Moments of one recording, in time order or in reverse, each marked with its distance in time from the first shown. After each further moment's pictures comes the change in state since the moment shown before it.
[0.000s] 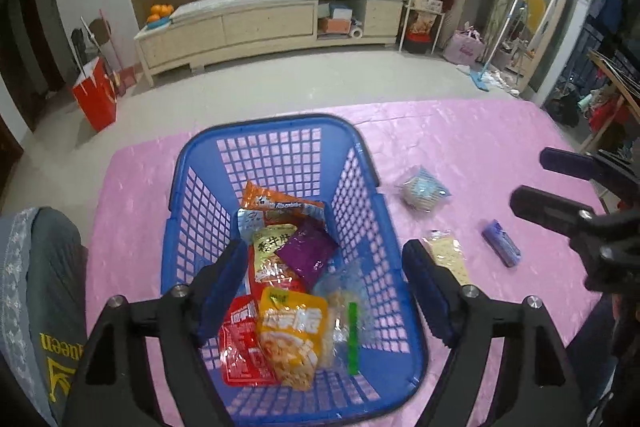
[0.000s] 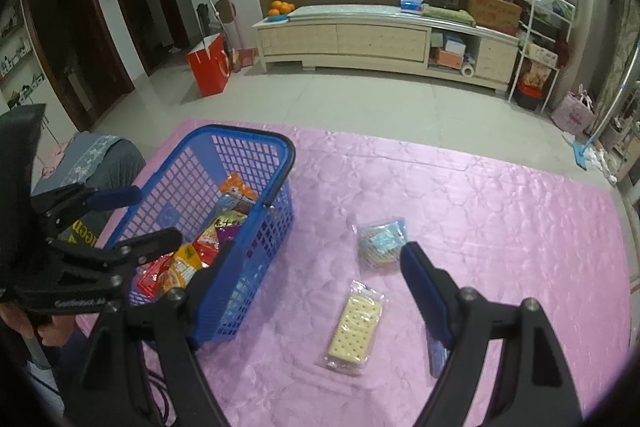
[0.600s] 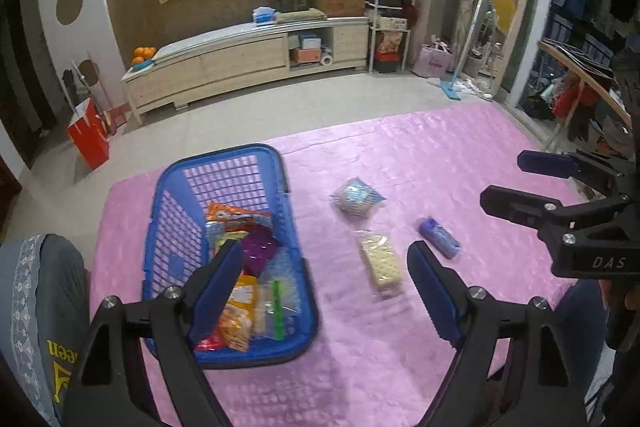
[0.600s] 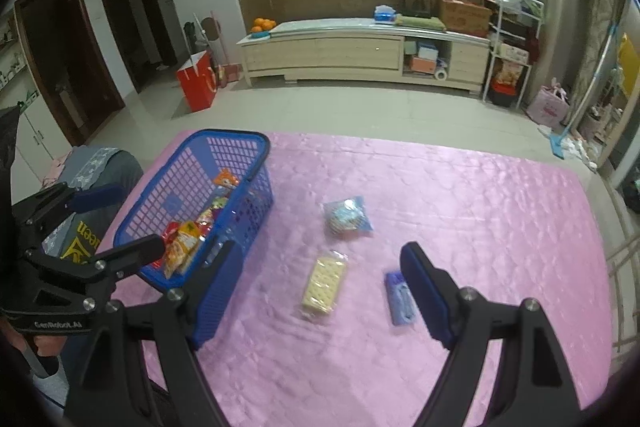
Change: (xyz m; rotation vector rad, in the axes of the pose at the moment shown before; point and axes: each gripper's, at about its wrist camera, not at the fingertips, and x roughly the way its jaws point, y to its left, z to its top) left arm -0.067 -0.081 -0.021 0.091 -0.096 -0.027; right arm -0.075 -0.027 -0.042 0.044 -0.049 -0.049
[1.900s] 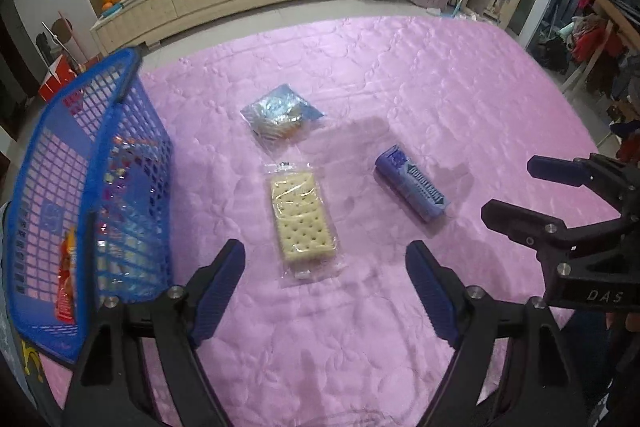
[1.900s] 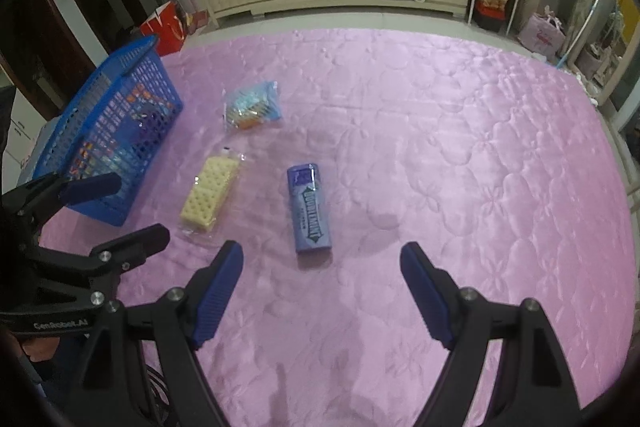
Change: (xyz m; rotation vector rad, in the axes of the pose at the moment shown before) left arm 0.151 -0.099 -0.034 -0.014 0.269 0.001; right arm 0.093 -0.114 -0.081 0.065 0.236 0.005
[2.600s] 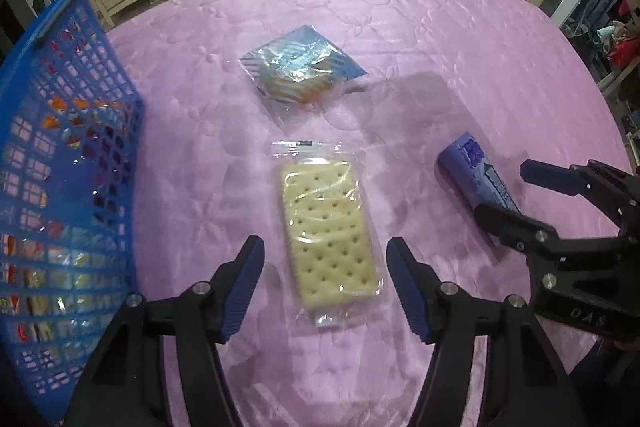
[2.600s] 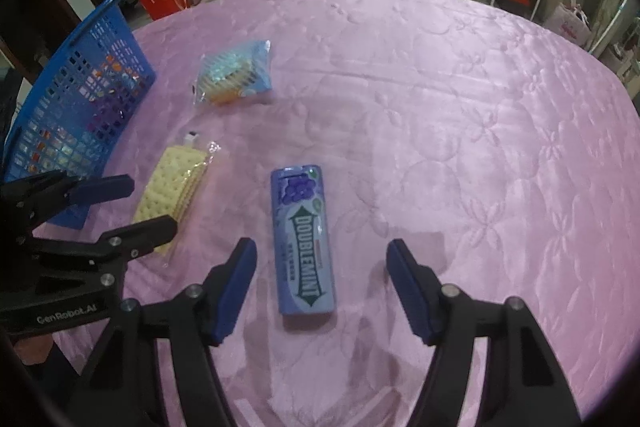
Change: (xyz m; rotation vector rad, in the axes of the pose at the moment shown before) left arm 0.088 0.023 0.017 -0.077 0.139 -0.004; right arm 0.078 -0.004 0.020 -0.046 0.094 0.018
